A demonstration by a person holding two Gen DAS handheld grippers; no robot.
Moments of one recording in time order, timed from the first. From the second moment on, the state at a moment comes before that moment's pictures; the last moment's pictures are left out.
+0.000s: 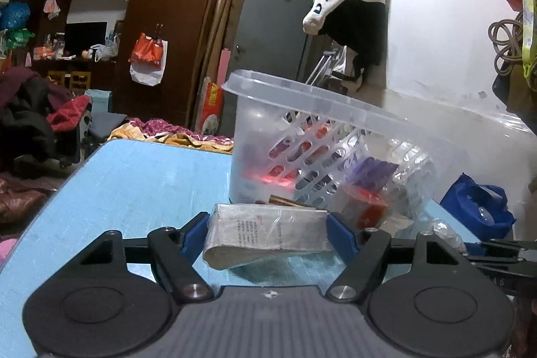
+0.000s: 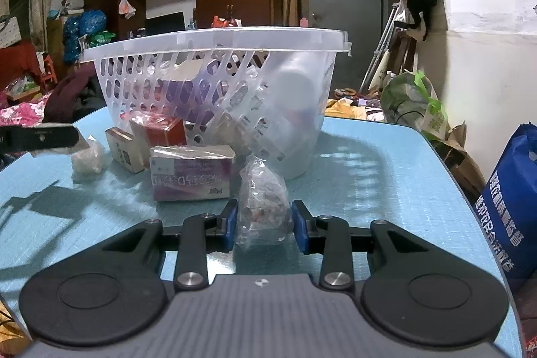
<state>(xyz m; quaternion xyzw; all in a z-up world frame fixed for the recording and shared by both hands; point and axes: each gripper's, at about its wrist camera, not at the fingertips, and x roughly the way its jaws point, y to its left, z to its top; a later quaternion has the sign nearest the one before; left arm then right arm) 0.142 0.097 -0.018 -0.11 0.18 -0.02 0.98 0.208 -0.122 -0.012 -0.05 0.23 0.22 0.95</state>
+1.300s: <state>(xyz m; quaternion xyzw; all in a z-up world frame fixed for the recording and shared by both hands) 0.160 0.094 0.075 -0.07 0.13 -0.07 0.99 0.210 -0.127 0.084 -0.03 0.13 0.26 0.96</state>
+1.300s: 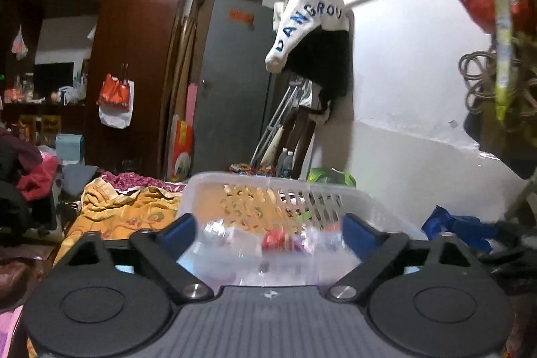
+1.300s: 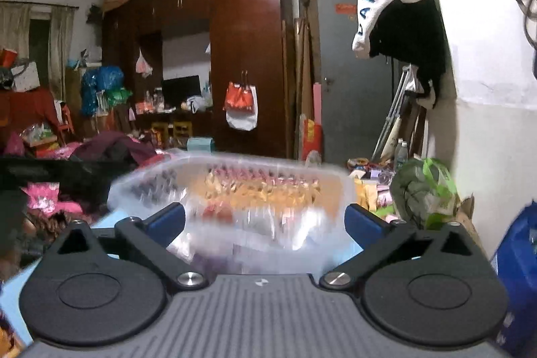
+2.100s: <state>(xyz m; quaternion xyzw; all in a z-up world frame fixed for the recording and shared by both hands) 0.208 0.098 -0.019 -0.01 0.30 -0.03 0.95 0.253 -0.073 -0.002 -0.08 0.28 0.28 0.92</state>
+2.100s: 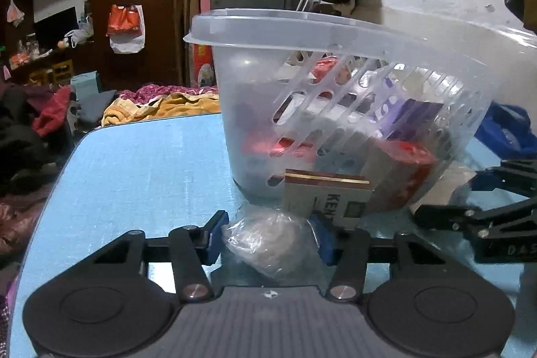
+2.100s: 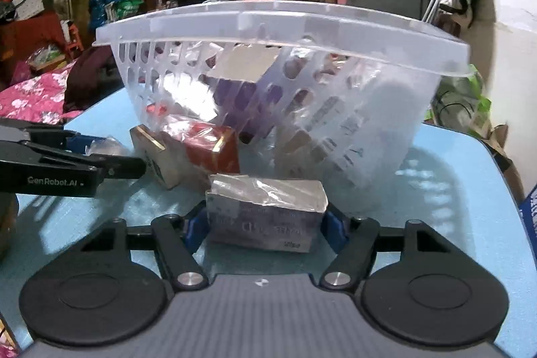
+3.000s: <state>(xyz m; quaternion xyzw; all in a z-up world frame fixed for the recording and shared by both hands) 0.180 0.092 -0.009 -0.04 0.22 -0.05 0.97 0.235 -0.087 -0.005 -0.07 0.23 0.25 0.94</state>
